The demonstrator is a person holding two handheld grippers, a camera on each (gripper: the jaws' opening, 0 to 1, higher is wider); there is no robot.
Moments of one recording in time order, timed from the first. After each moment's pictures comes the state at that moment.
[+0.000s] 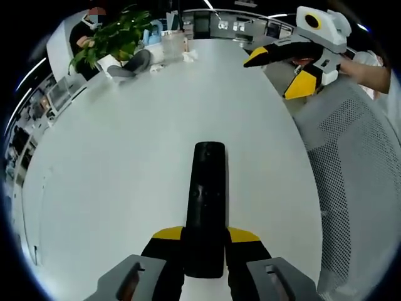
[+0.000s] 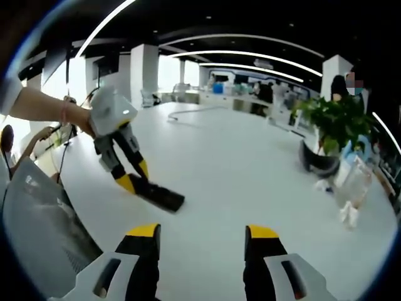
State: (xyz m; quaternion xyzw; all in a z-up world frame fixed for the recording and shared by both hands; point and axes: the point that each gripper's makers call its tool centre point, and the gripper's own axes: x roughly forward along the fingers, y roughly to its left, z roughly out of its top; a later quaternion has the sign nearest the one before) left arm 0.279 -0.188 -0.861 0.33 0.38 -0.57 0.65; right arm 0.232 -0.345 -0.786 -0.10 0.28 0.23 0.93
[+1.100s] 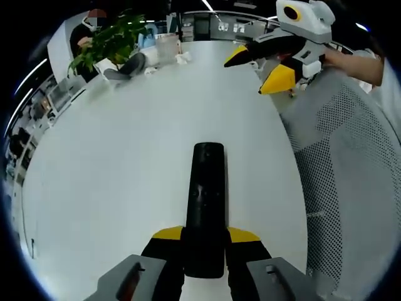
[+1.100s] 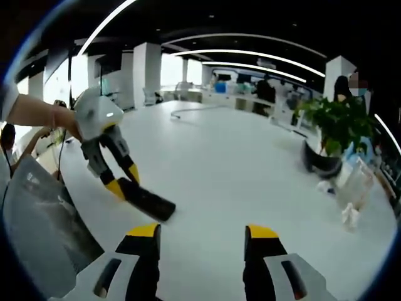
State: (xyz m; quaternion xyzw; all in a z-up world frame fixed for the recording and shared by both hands) left arm 0.246 -0.186 -0.861 0.33 0.37 -0.58 0.65; right arm 0.228 -0.345 -0.788 -0.10 0.29 0.24 0.92
